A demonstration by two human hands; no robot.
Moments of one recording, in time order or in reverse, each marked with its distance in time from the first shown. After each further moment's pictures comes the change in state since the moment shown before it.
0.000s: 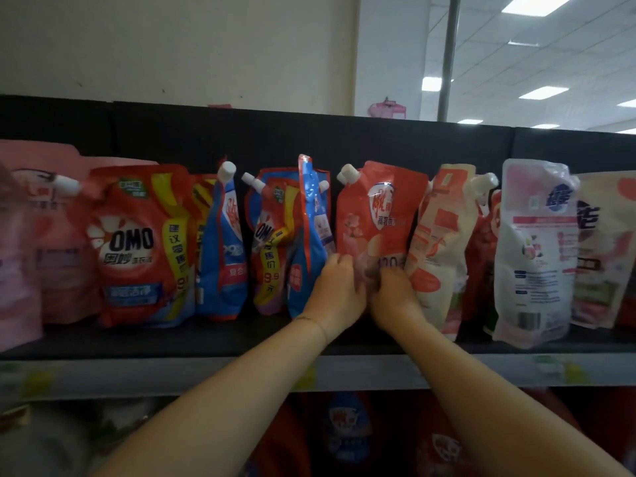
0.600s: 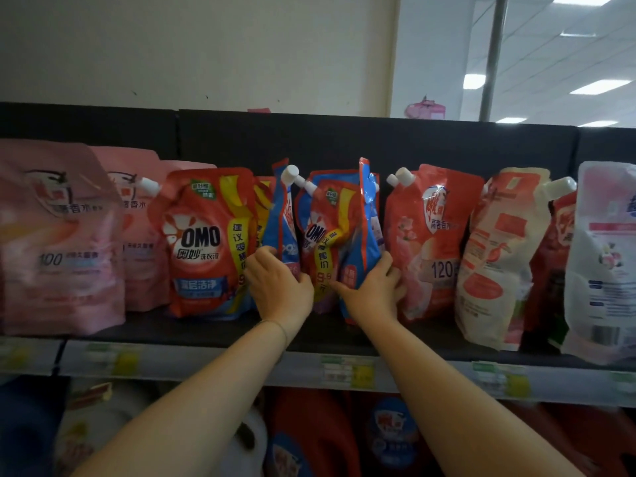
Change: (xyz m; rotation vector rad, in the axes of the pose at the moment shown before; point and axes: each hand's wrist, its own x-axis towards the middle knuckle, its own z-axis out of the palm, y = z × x) left_hand -0.029 -0.085 -0.087 0.165 0.545 -0.456; right_hand -0.029 -0.116 0.037 0.323 -0.010 0.213
